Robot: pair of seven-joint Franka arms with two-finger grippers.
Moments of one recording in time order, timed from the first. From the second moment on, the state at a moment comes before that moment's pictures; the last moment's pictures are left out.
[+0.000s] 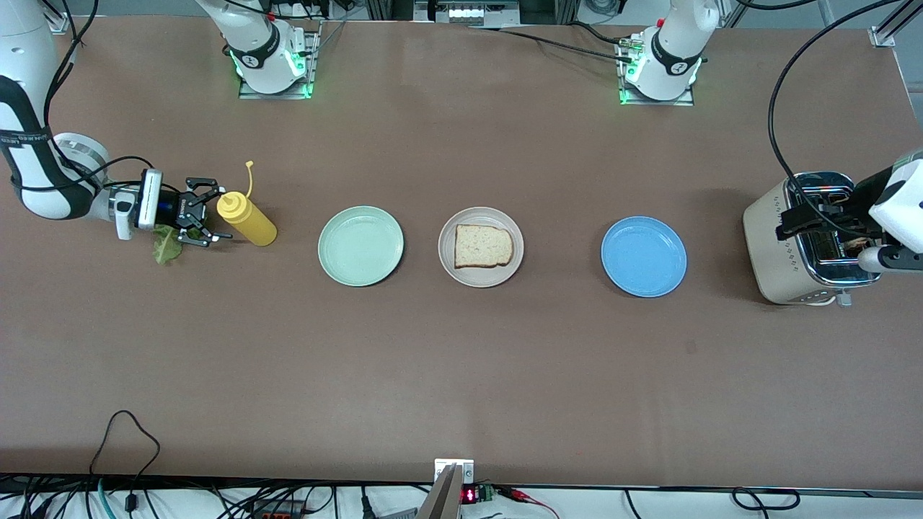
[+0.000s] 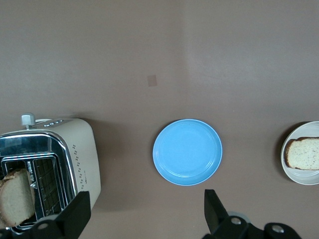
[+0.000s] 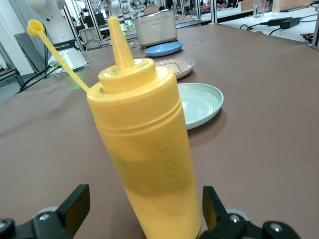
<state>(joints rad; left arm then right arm) 0.01 0.23 0.00 -1.38 -0.05 1.56 0.03 -0.45 0.53 0.00 -2.15 0.98 1.74 -2.52</state>
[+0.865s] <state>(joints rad) 0.02 0.15 -0.03 -1.44 -0.05 1.53 -0.06 -0.41 0.55 0.01 -2.15 1.06 1.74 -2.52</state>
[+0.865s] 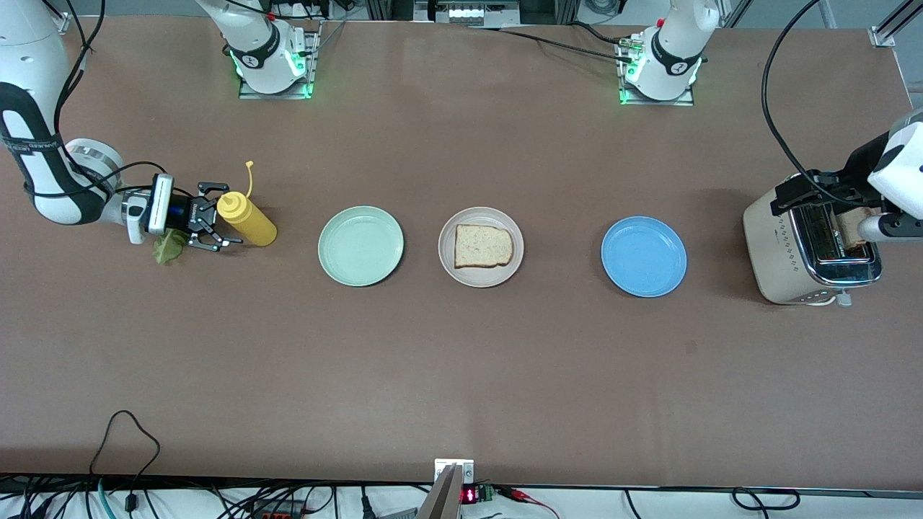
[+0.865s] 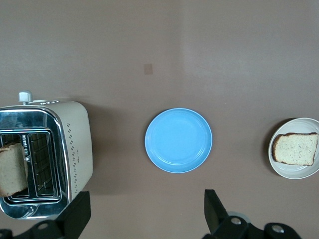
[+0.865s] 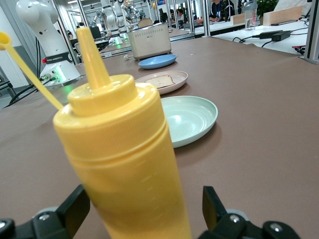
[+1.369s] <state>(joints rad) 0.04 0.13 -0.03 -1.44 -0.05 1.56 -0.06 -0.40 0.56 0.01 -2.15 1.08 1.74 -2.55</state>
